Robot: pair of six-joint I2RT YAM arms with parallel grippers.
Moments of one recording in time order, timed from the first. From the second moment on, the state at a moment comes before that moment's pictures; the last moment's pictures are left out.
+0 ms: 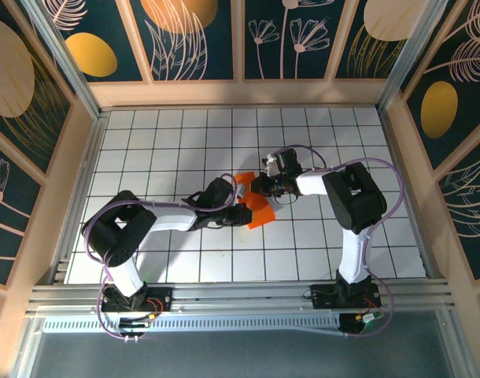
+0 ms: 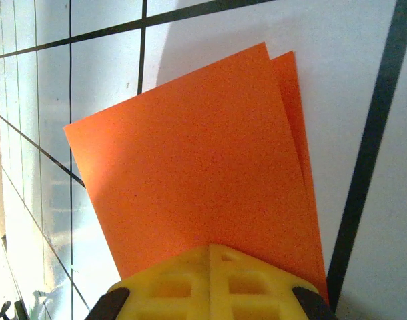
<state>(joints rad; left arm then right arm) -0.78 1.75 0.78 0.20 0.44 -0.78 0.45 1.97 1.00 0.07 -0.60 0.57</state>
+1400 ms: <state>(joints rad) -0.71 1.61 0.65 0.20 0.52 -0.76 0.46 1.96 1.00 0.07 -0.58 0.58</state>
